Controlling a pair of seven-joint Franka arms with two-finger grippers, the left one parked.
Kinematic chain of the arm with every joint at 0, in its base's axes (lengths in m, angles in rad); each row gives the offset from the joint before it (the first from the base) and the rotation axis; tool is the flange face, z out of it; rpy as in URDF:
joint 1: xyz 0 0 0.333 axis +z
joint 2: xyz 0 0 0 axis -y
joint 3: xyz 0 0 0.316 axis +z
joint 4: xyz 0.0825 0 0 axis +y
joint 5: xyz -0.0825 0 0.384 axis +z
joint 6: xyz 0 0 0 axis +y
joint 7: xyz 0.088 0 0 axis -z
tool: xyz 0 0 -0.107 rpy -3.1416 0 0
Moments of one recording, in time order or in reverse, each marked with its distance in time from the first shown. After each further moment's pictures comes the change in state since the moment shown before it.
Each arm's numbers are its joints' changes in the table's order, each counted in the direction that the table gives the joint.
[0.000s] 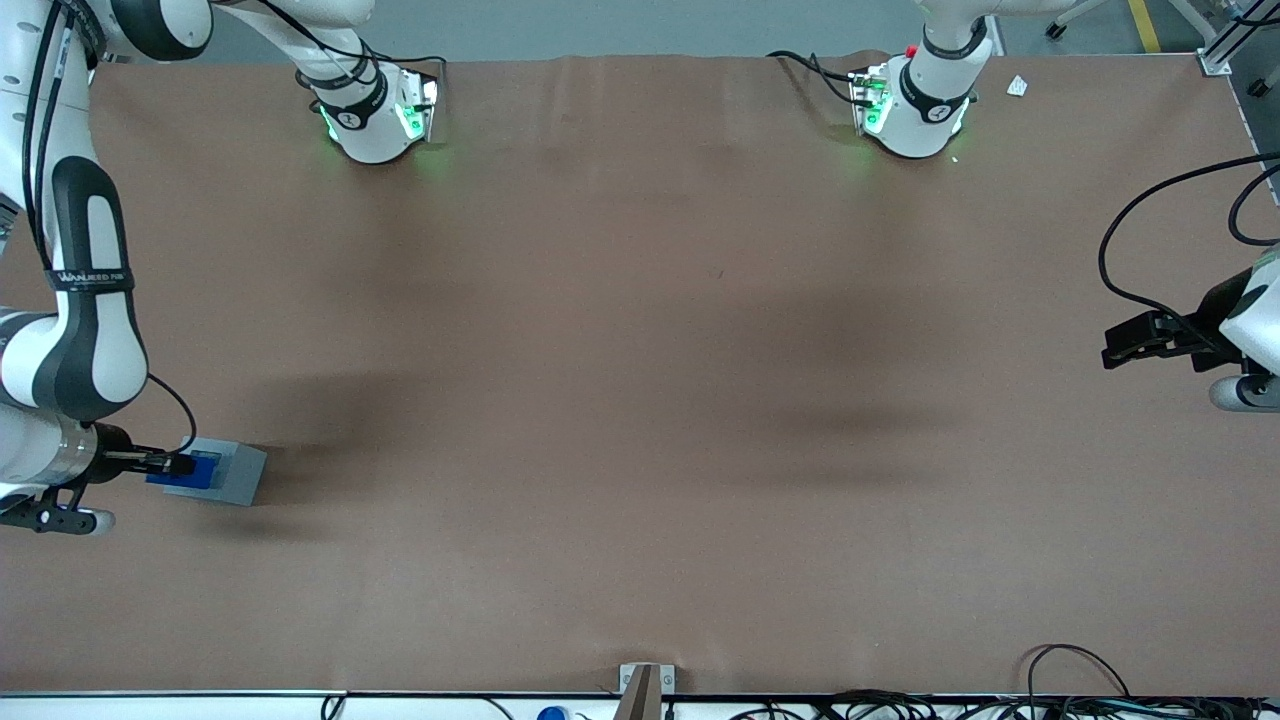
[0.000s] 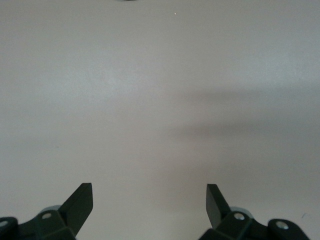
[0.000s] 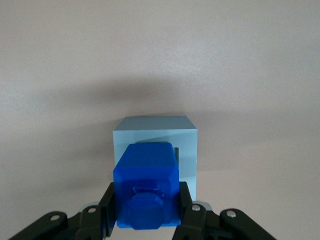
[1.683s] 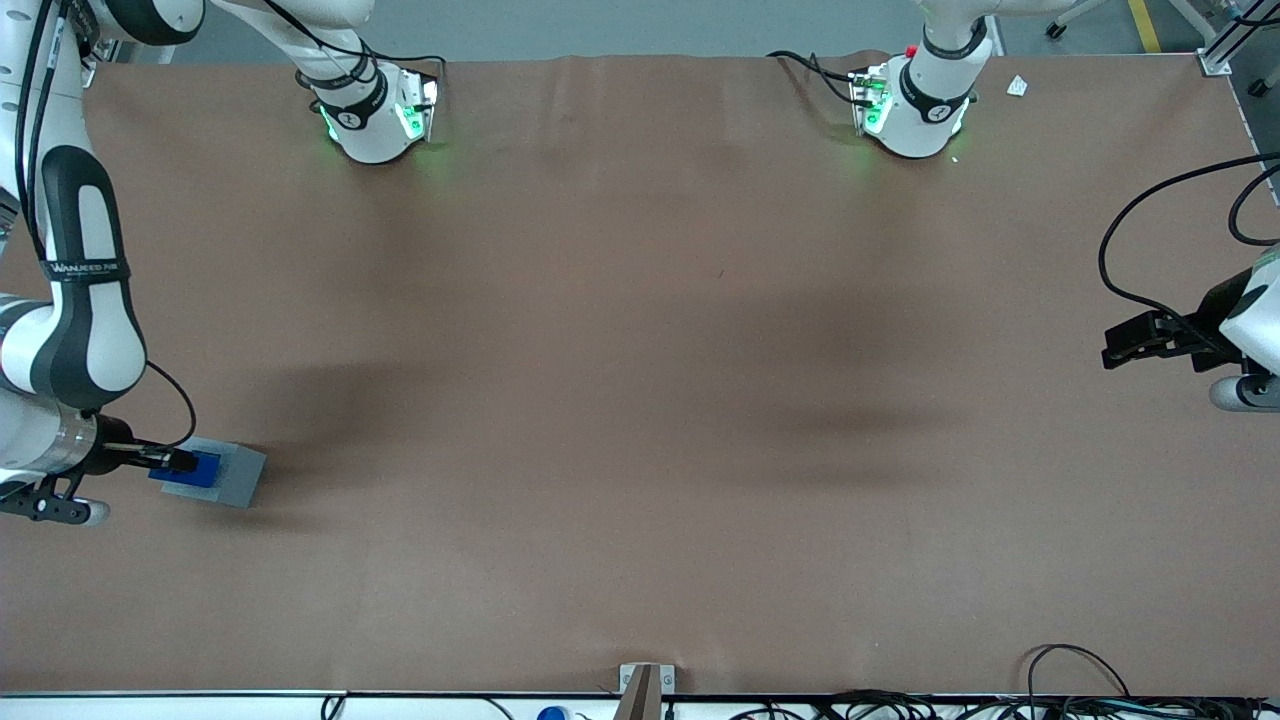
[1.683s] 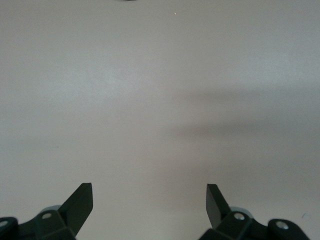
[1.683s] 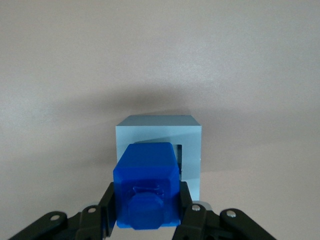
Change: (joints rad) arm -0.020 0.042 0.003 0.084 0.047 -0.073 -0.003
